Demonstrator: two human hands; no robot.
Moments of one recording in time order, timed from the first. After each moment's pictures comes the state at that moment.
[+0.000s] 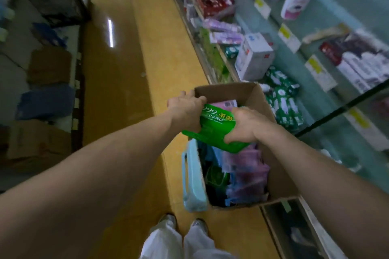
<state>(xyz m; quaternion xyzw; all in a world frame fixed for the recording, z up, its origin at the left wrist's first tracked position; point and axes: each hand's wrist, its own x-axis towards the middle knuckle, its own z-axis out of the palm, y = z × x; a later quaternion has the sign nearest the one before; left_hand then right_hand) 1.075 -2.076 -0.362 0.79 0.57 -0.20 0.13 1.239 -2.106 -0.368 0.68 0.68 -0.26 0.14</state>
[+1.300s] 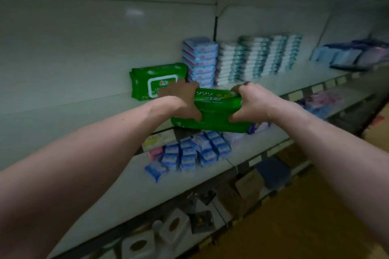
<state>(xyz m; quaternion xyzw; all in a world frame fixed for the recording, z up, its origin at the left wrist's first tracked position) 0.466 -2.432 -0.120 0.23 0.97 0.06 -0.02 0.532 -2.246 -0.112 0.01 1.00 -0.05 -0.04</state>
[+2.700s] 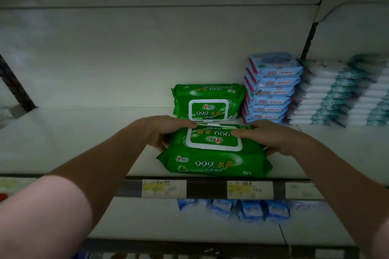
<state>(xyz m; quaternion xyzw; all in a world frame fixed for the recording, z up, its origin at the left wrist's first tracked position) 0.355 -2.484 -0.162 -0.23 0.80 0.51 0.21 0.313 -2.235 -0.171 -0.06 0.87 -0.43 0.26</state>
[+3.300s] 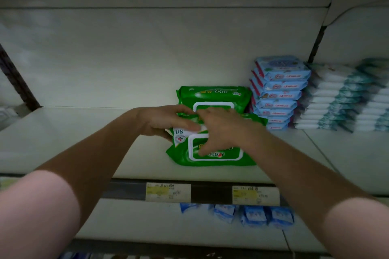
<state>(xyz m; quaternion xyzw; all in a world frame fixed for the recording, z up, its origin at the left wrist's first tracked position) 0.359 -2.503 -0.136 -0.05 0.84 0.50 0.21 0.328 -2.330 -0.142 -0.37 0.93 0.03 0.02</state>
